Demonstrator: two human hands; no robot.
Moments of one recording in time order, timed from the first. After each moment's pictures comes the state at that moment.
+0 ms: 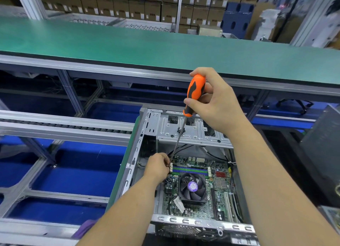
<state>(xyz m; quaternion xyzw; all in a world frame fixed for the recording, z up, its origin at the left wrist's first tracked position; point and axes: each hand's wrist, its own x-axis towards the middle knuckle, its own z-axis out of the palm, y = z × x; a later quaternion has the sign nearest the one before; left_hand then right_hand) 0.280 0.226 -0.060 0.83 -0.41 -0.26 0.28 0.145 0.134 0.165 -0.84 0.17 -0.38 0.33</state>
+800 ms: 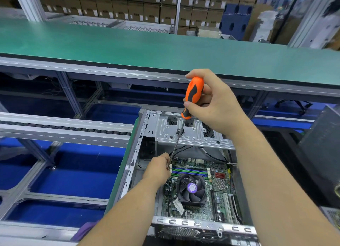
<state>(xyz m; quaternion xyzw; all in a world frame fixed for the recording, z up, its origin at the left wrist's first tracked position) 0.274 0.229 -0.056 0.82 -0.47 -0.24 0.23 0.138 0.142 0.174 -0.85 0.16 -0.35 0.35</state>
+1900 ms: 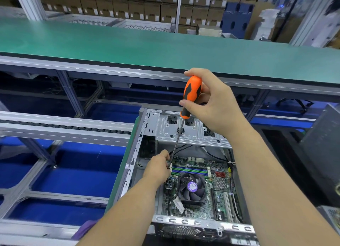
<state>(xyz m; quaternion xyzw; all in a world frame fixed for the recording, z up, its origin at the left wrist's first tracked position) 0.274 0.231 -0.051 0.82 -0.44 -0.27 0.25 0.143 0.141 0.168 -0.86 0.18 -0.38 0.29</state>
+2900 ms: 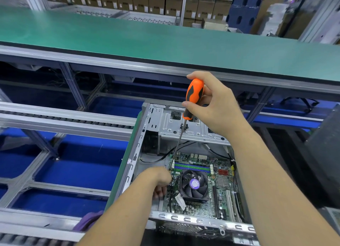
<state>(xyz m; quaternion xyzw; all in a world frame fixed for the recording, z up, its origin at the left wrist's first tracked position) 0.270 0.249 -0.035 0.79 -0.31 -0.54 -0.01 0.148 0.139 0.150 -0.87 0.19 -0.36 0.29</state>
